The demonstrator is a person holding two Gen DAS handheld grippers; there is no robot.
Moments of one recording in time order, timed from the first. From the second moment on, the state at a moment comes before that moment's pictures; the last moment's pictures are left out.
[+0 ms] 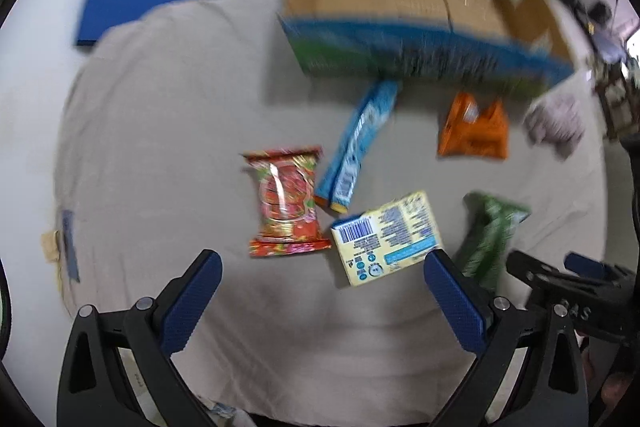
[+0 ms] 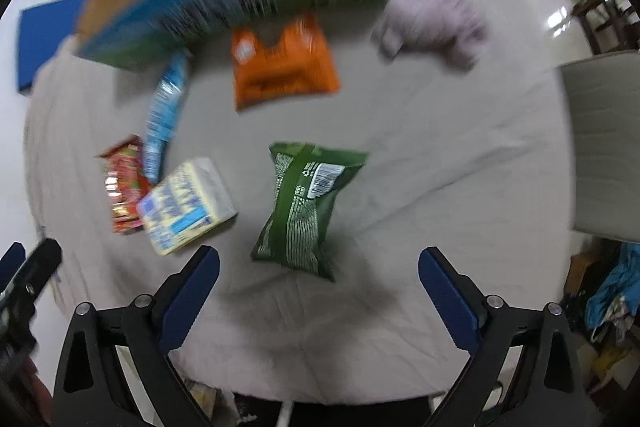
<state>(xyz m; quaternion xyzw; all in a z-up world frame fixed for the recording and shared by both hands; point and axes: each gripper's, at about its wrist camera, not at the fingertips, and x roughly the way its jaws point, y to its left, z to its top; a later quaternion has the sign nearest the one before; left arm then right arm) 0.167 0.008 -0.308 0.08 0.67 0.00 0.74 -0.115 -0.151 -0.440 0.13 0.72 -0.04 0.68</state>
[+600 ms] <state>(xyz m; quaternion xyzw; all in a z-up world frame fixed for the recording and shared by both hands) 0.163 -0.072 -0.418 0.29 0.71 -0.21 0.61 -0.142 -0.166 -0.513 0.10 0.77 -0.03 0.63</state>
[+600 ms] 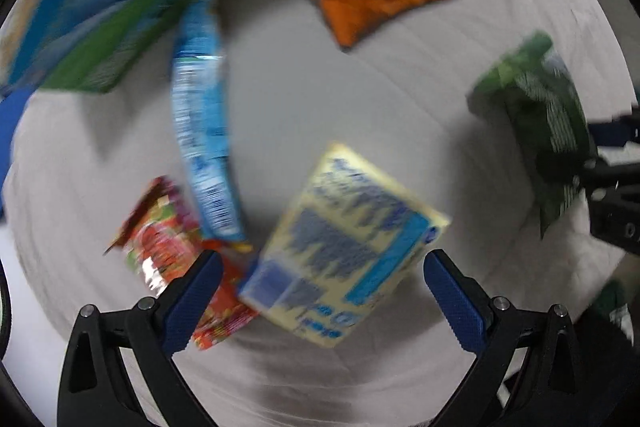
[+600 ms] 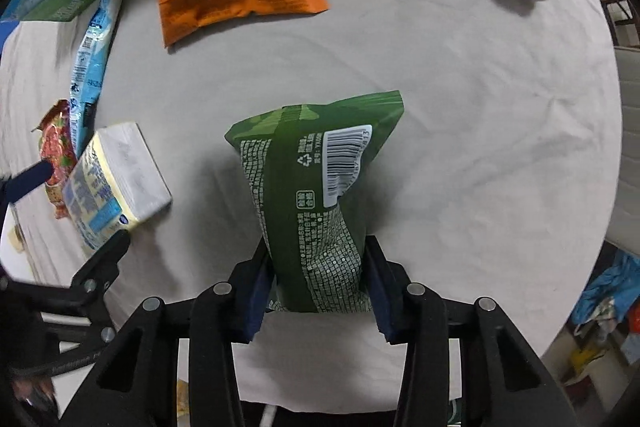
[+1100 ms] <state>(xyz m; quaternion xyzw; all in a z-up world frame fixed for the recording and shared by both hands) 0.115 -0.072 -0.471 -0.01 0.81 -0.07 0.58 -0.135 -0.175 -0.521 0.11 0.77 -0.02 0.62</state>
